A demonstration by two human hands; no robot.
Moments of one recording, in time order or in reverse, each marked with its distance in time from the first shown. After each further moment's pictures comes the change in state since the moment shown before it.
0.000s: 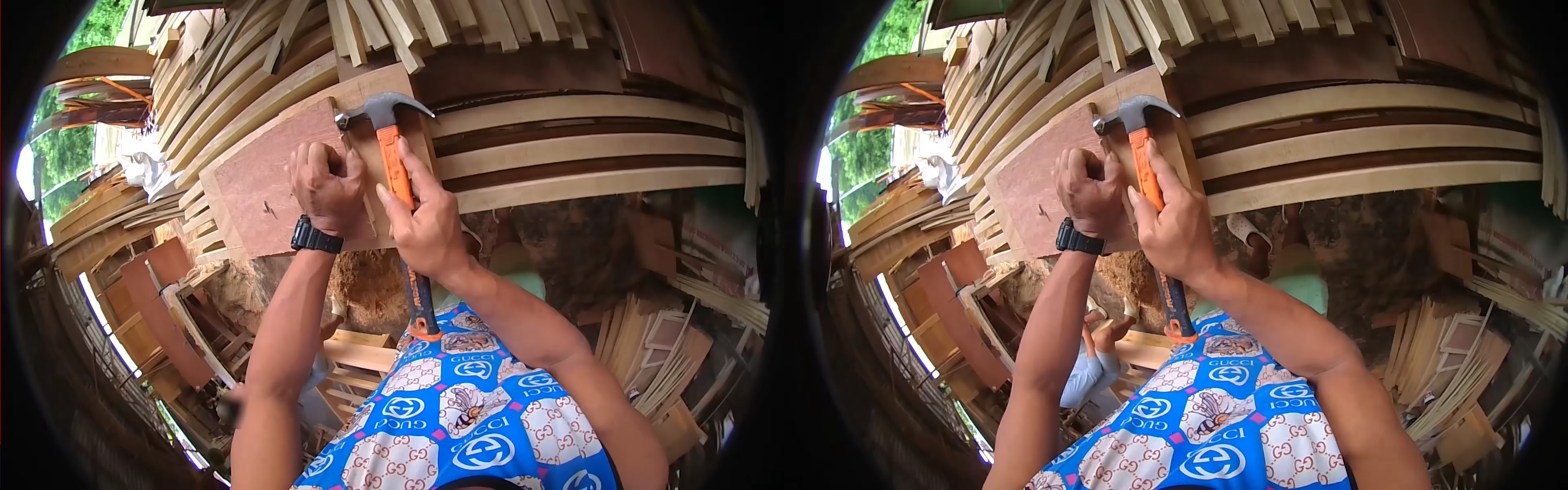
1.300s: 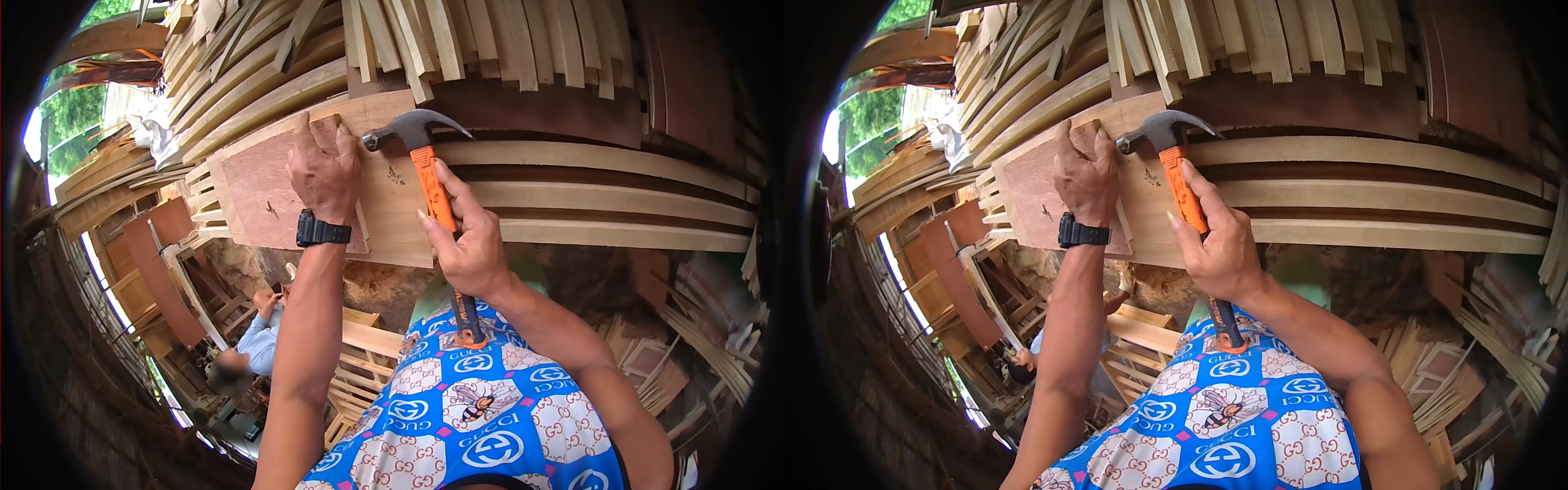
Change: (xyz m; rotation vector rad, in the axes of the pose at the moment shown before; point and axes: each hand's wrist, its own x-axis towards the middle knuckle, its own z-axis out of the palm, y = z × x) left_hand 0.019 -0.001 -0.025 0.187 0.104 -0.237; right_hand -0.014 -0.025 -0.033 -0.029 -0.188 0.048
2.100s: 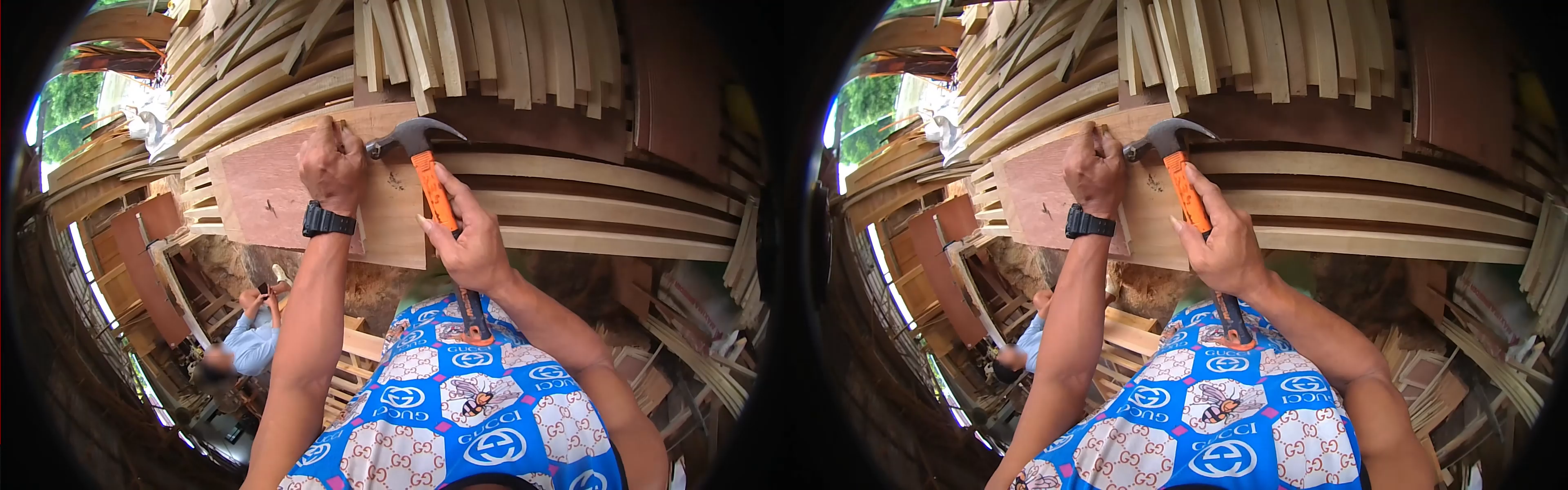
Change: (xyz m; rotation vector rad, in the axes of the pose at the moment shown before) left_hand 0.004 -0.010 0.002 -0.039 -0.043 0.042; right_hand 0.004 -0.004 -0.001 -0.086 -0.081 -0.007
